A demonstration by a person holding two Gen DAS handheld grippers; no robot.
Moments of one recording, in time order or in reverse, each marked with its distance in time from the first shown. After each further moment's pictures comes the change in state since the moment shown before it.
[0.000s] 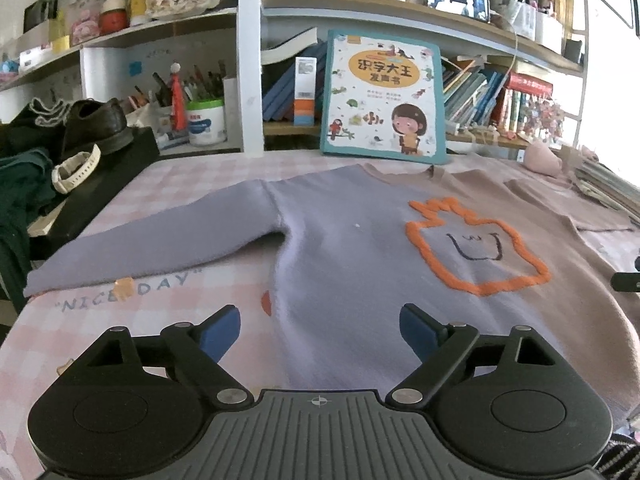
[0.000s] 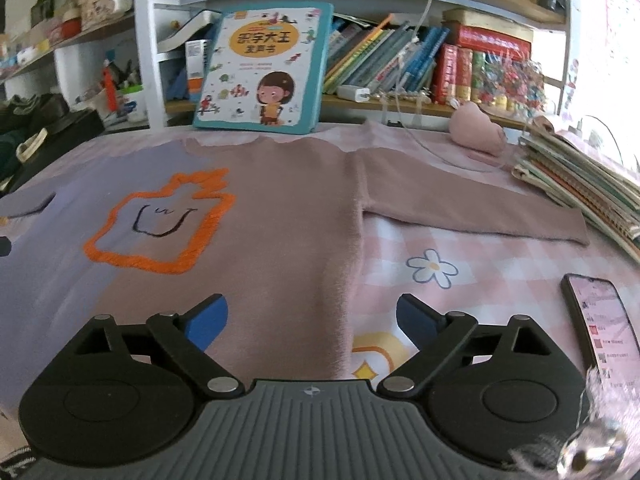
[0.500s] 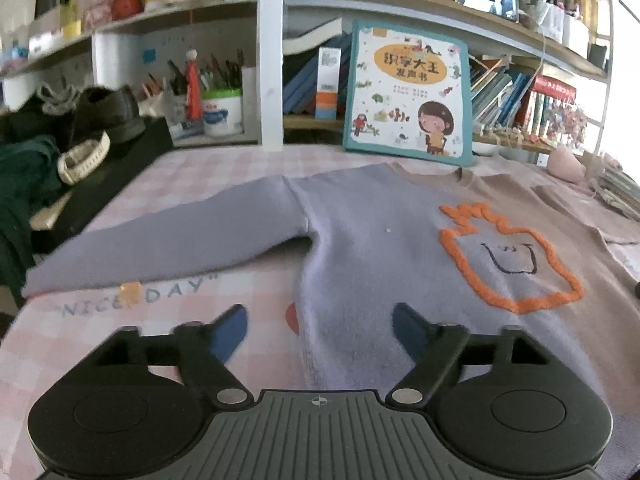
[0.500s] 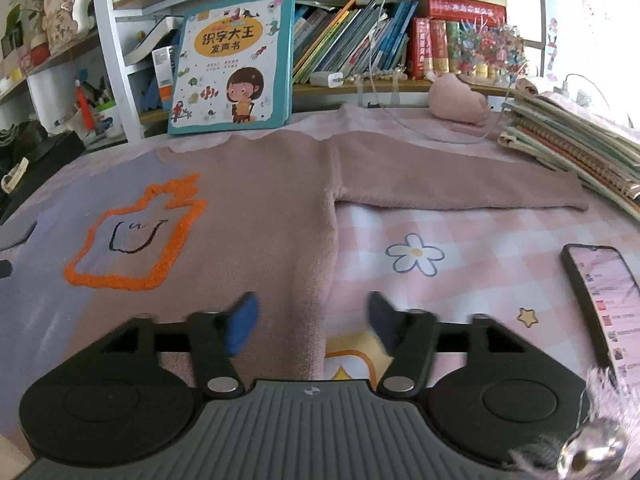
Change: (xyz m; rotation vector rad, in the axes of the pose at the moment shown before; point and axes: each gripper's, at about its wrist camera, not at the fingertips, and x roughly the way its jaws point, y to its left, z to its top) left arm 0.022 0.016 0.009 -0.024 0.013 0.041; right arm 0.013 -0.027 0.002 0.123 0.023 -0.018
